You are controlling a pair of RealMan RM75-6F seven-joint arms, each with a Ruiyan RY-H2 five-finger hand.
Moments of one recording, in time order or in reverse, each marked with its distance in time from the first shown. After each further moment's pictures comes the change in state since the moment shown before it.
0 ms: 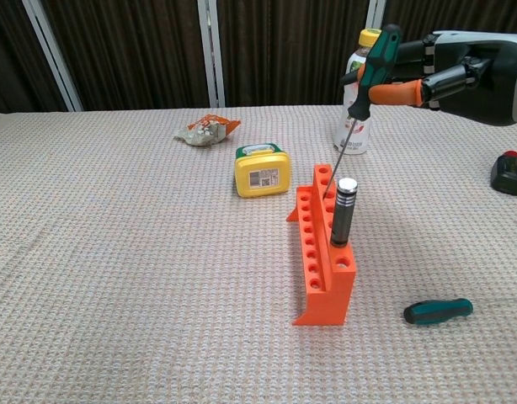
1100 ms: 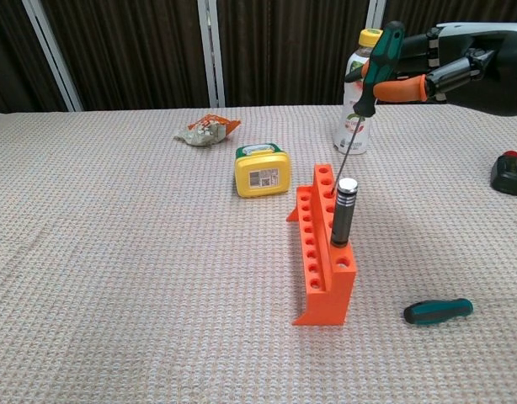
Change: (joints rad) left arm 0.001 -0.013 0.000 0.020 0.000 0.003 -0.022; right arm 0.050 0.056 -0.047 -0.033 0.078 0.016 -0.048
